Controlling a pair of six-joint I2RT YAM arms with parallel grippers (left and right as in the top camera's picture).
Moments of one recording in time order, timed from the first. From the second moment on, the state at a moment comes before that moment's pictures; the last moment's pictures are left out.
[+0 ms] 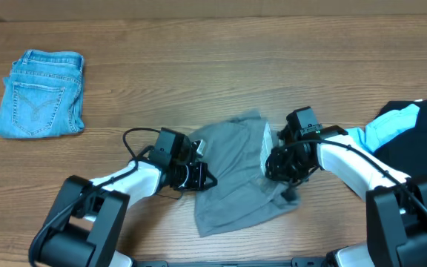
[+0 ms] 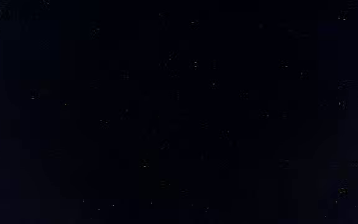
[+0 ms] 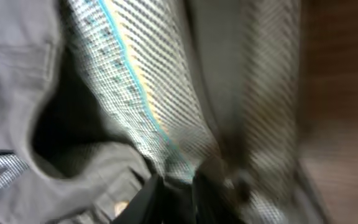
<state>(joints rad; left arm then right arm) -0.38 1.68 0.63 -0.16 0.70 -0.43 0.27 1.65 0.86 -0.73 -0.40 0.41</state>
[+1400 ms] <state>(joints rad) 0.49 2.10 2.09 -0.48 0.67 -0.34 0.27 1.35 1.08 -1.04 -0.37 0.46</state>
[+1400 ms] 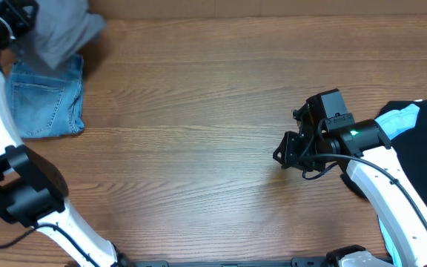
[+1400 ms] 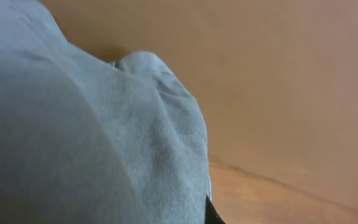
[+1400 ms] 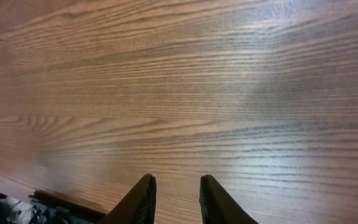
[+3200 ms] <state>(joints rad) 0.43 2.50 2.39 -0.21 0.61 -0.21 0.27 1.35 1.08 -1.14 -0.37 0.57</state>
